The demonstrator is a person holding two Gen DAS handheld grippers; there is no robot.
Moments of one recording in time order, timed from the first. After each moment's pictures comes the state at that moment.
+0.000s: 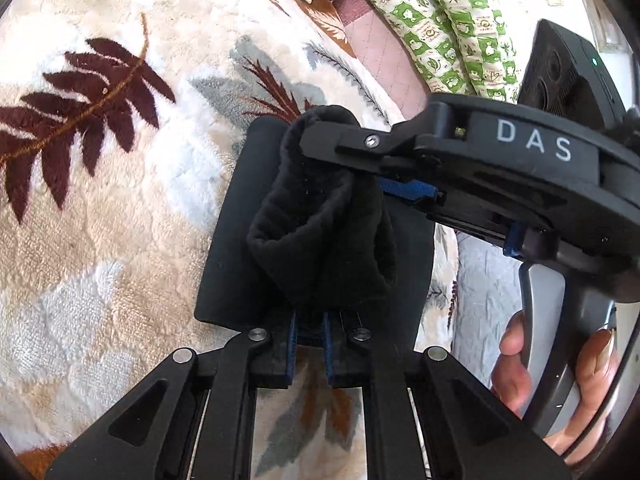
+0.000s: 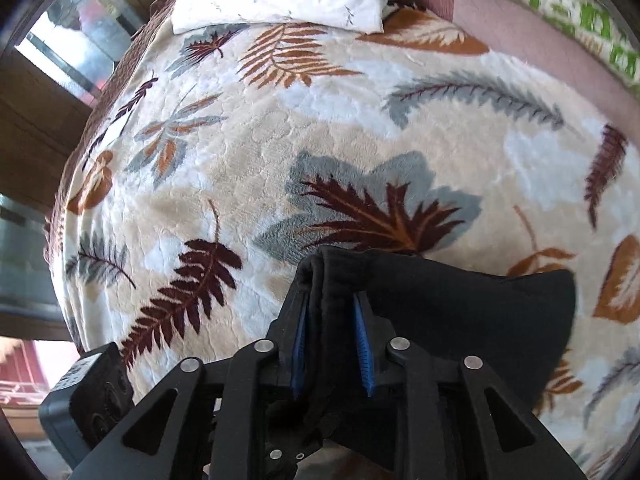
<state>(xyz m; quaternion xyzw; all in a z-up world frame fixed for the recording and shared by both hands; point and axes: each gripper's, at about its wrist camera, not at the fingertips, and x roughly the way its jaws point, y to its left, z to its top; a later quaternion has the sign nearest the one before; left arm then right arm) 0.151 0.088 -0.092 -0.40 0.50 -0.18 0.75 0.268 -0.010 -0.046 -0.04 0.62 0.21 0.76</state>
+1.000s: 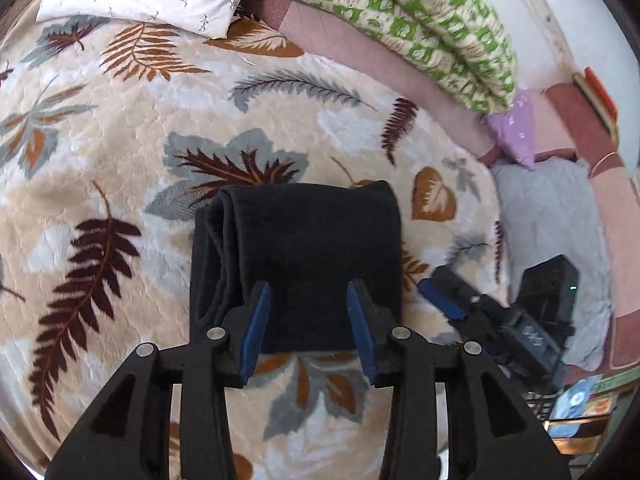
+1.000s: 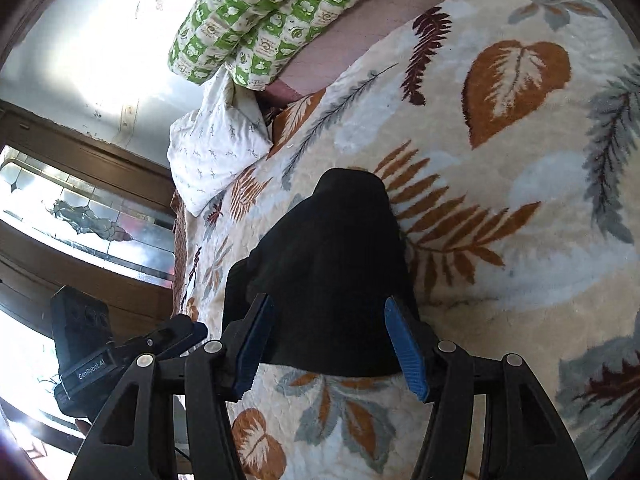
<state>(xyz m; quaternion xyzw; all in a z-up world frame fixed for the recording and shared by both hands) 0.193 0.049 -0.001 -0.17 0.55 -0.16 0.80 0.185 -0.240 -0.051 0.35 0.47 0.19 0.79</state>
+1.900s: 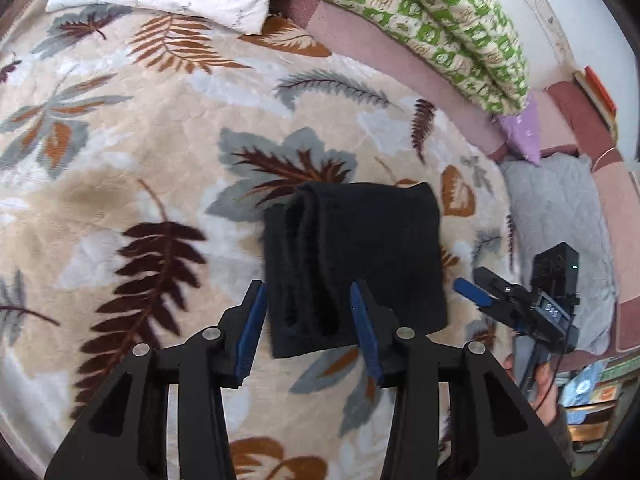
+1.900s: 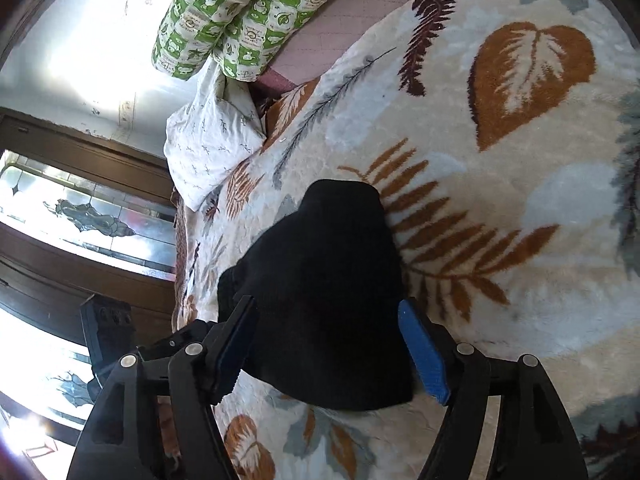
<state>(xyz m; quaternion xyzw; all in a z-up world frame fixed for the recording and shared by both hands) 0.188 0.104 -0.021 -0.16 0.55 -0.17 0.80 0.201 -0.251 -0.070 0.33 0.50 0.21 0.77</state>
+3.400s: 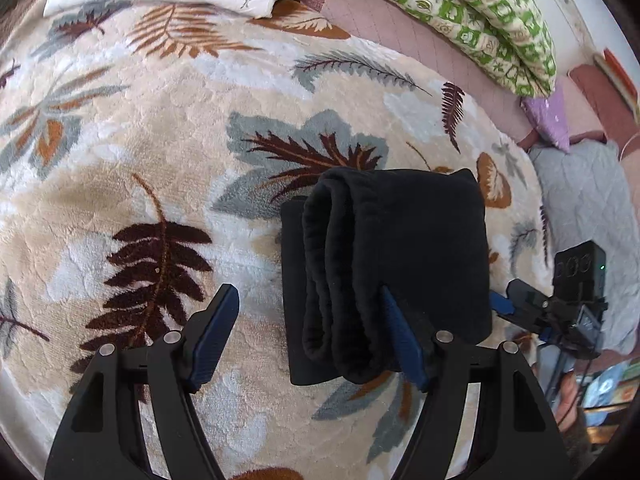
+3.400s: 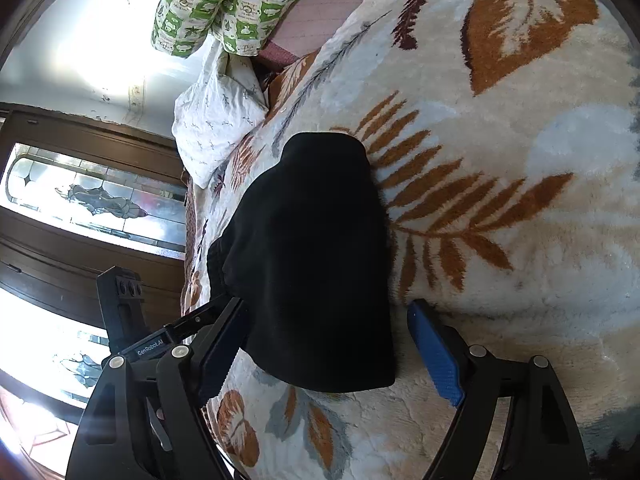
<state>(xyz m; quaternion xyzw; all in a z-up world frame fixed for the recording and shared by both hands) 0.201 0.090 -0.053 -0.14 0.57 -0.15 0.80 0.206 -0.244 -0.103 0.35 0.51 0.26 0.74</state>
